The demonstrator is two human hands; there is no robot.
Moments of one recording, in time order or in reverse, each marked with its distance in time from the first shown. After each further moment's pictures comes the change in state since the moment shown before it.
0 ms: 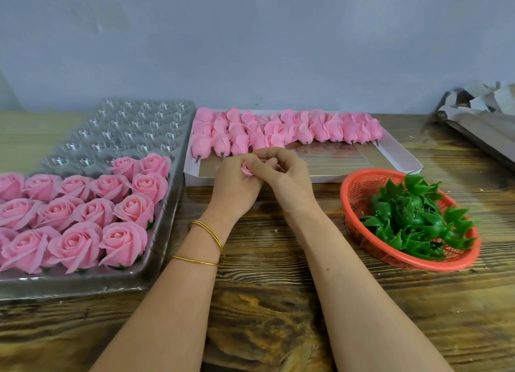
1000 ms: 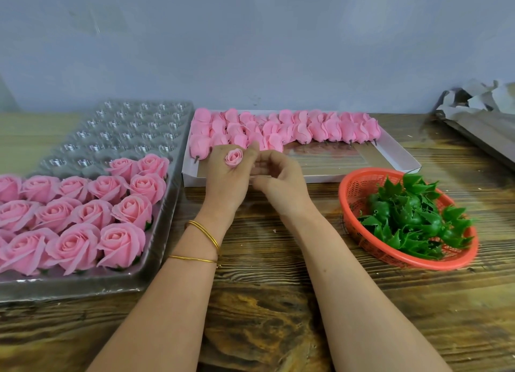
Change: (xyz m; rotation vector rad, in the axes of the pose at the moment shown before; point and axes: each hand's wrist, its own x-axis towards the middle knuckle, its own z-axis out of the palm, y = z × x) left_hand 0.005 -0.001 0.003 -0.260 0.250 -0.117; right_hand 0.000 0.001 0.005 -0.037 -0.083 -0.028
